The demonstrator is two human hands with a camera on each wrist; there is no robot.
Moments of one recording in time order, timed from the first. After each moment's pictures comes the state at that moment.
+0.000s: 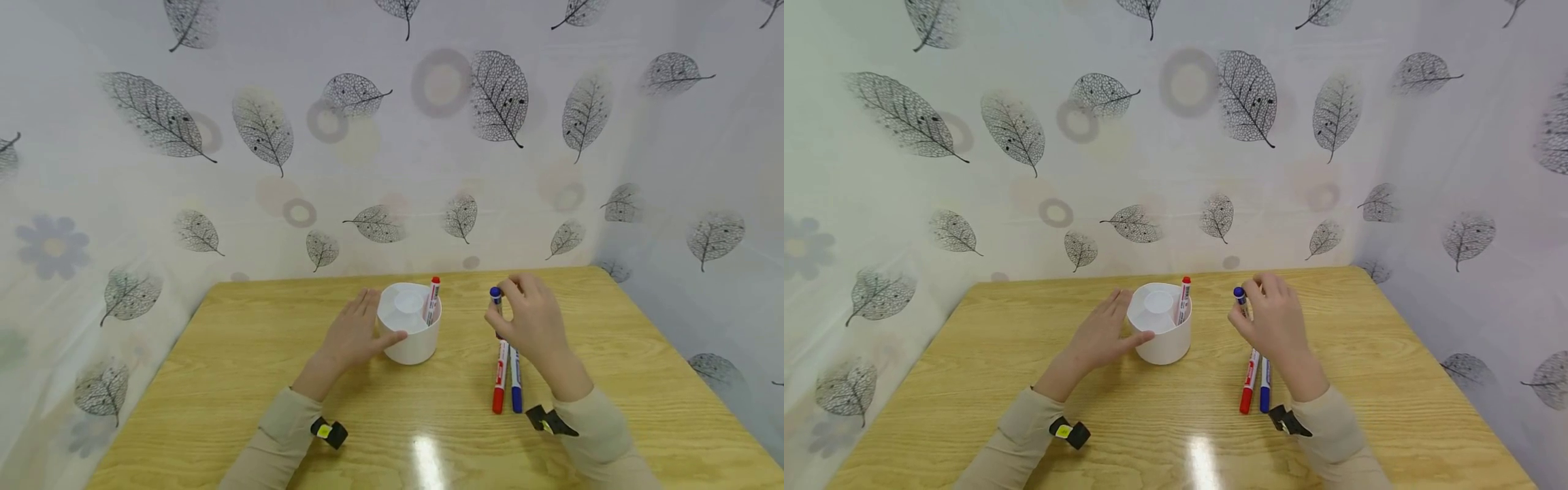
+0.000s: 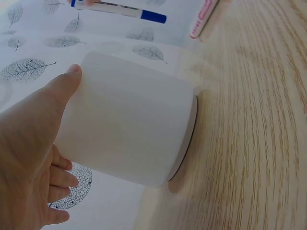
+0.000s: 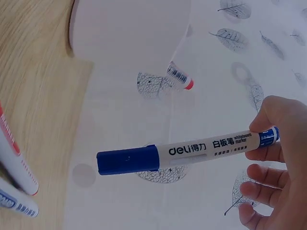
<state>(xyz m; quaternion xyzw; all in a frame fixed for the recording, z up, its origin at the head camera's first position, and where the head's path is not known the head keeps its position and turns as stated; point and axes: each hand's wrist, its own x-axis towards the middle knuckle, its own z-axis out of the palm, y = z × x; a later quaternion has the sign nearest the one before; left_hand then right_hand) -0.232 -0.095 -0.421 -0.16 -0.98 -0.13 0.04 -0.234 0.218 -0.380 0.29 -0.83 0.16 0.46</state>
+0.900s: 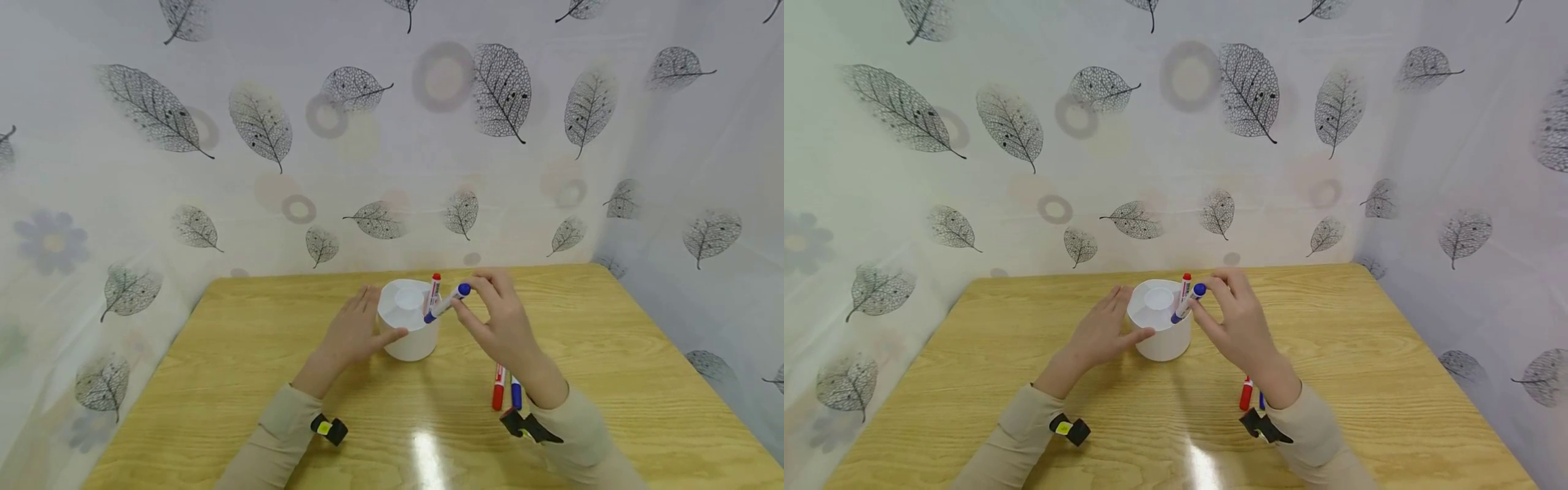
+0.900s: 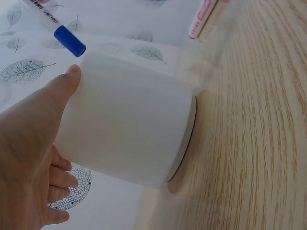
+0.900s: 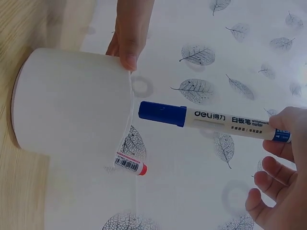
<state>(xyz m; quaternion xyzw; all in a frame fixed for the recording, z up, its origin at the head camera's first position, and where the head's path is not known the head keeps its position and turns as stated) -0.231 -0.097 -0.418 -0.16 -0.98 -0.14 0.03 -0.208 0.160 -0.355 0.37 -0.75 0.34 0.43</state>
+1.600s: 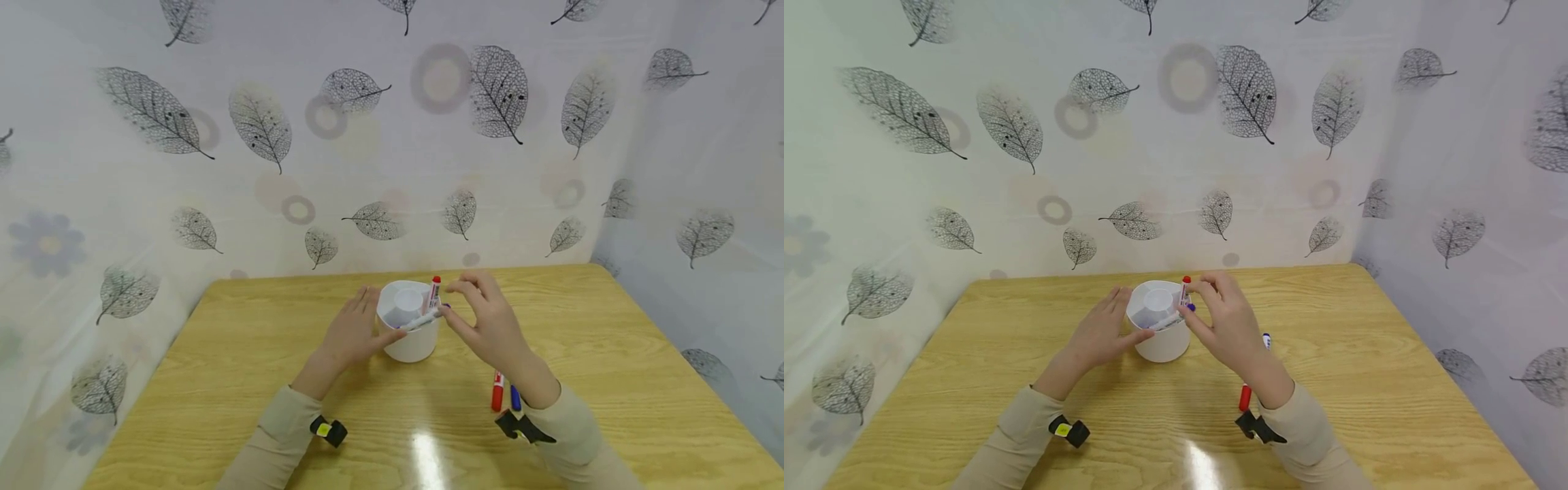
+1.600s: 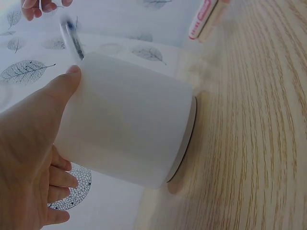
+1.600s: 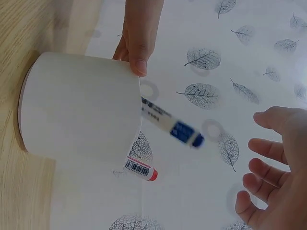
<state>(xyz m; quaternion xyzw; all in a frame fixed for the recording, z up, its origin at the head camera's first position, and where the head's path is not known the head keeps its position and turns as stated) -0.229 -0.097 -0.420 -0.16 -0.98 -0.14 0.05 -0.204 0.156 -0.361 0.36 -0.80 0.28 0.37</state>
